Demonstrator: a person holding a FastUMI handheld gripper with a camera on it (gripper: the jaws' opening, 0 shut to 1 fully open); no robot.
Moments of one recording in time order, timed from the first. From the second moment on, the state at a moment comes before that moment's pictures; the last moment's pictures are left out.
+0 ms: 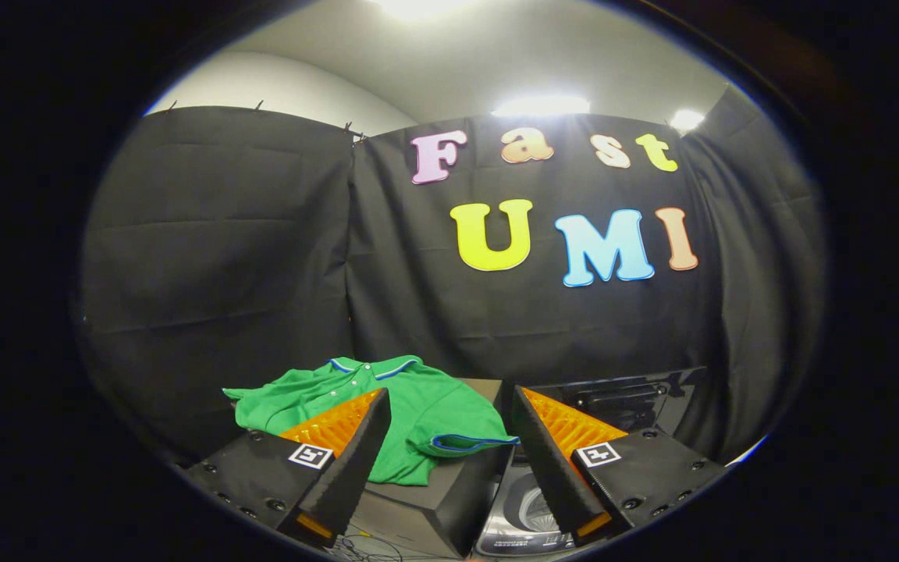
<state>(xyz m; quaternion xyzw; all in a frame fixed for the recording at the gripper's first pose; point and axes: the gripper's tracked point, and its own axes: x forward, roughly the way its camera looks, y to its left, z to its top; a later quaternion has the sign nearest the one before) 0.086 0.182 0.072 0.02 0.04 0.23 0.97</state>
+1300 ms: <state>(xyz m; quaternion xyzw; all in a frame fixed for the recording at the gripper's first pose) 0.163 0.383 0.004 -0.04 0.23 0.30 0.93</state>
